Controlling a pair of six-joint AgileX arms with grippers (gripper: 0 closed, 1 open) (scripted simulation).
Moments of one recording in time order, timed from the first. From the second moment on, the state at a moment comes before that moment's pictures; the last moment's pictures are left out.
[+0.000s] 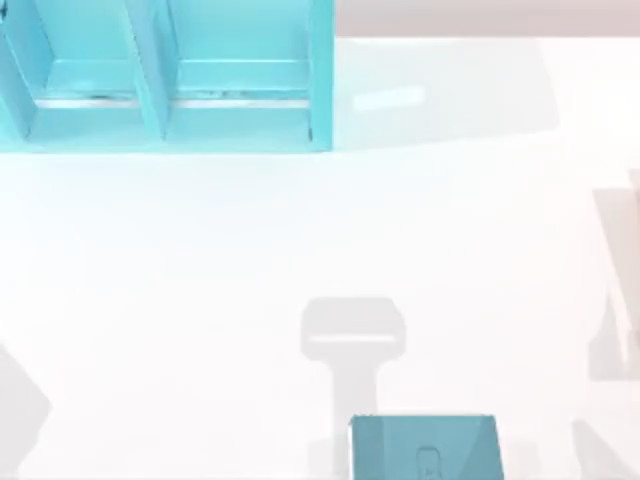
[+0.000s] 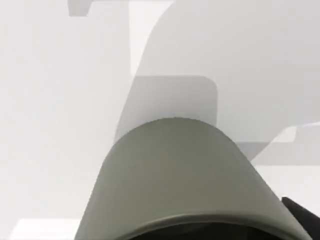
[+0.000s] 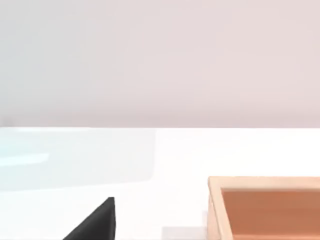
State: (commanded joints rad) left arm 0.97 1.57 0.85 -0.84 0.00 2.57; right arm 0.00 0.00 0.00 0.00 0.00 0.00
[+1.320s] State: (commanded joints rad) left arm 0.64 1.57 1.11 -1.03 -0.04 2.02; right arm 0.00 0.00 0.00 0.00 0.00 0.00
